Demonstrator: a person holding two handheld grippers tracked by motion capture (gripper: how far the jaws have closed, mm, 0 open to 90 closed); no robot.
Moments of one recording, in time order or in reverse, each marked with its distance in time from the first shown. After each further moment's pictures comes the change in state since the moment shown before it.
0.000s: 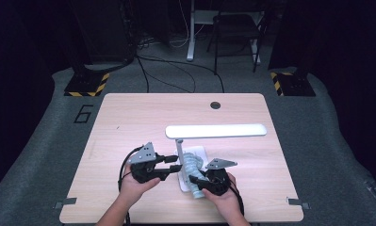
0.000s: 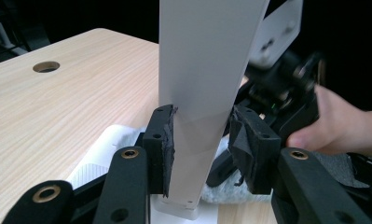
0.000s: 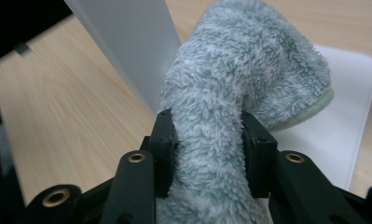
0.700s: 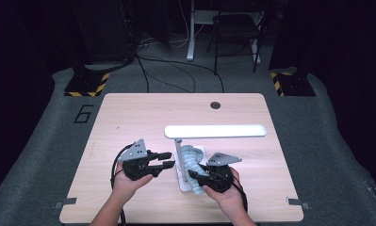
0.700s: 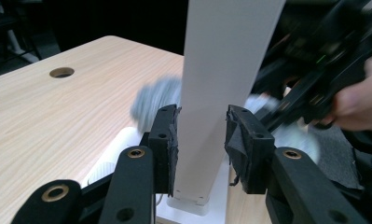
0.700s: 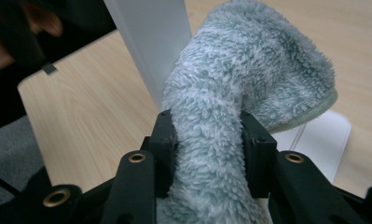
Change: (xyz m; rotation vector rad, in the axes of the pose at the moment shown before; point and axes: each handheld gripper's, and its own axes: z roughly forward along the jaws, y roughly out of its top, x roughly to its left) left arm 0.010 0.002 -0.017 -0.019 0.022 0.002; right arm 0.023 0.043 -0.045 -0.105 0.030 -0.063
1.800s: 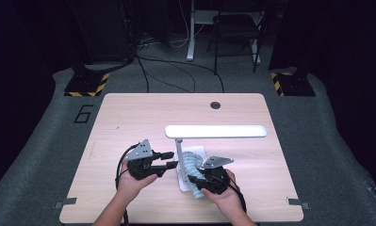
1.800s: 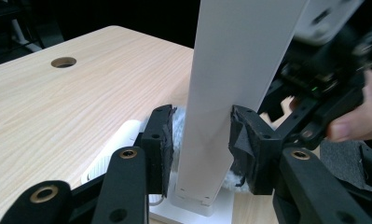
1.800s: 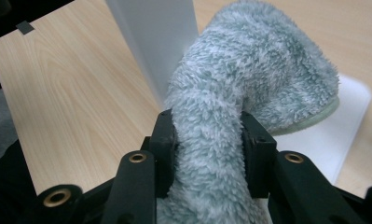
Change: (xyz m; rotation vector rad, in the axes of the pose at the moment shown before) left arm 0.001 -0.004 0.011 0.025 0.014 -0.020; right arm -0.006 -0.020 0.023 0.116 -0.034 -0.056
